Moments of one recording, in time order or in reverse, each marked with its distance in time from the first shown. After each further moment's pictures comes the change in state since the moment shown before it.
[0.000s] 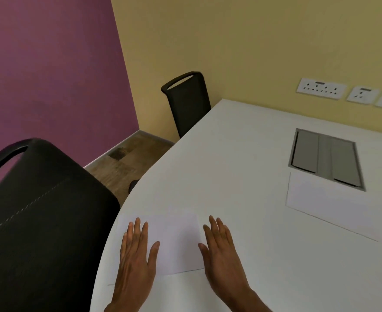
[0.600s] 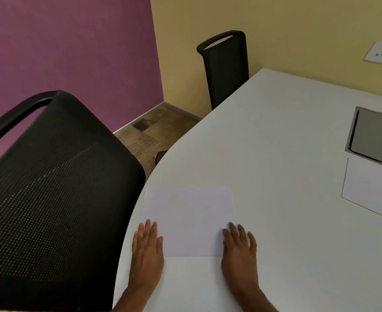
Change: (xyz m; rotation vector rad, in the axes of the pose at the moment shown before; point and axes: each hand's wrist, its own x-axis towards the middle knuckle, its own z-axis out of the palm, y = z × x) left_hand -0.026 -0.102 0.047 0.118 -0.081 -0.200; right_hand -0.017 0.002 0.126 -0.217 -0.131 0.189
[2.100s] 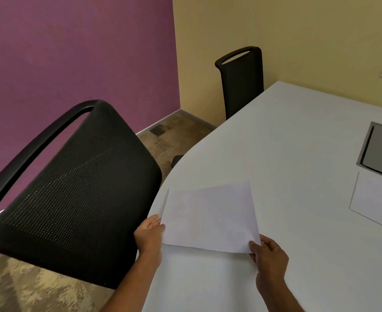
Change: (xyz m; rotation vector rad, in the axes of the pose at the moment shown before) left_hand 0.018 0.048 -0.079 -1.104 0.219 -0.833; right_hand 0.003 0.005 -0.085 1.401 0.078 0.983
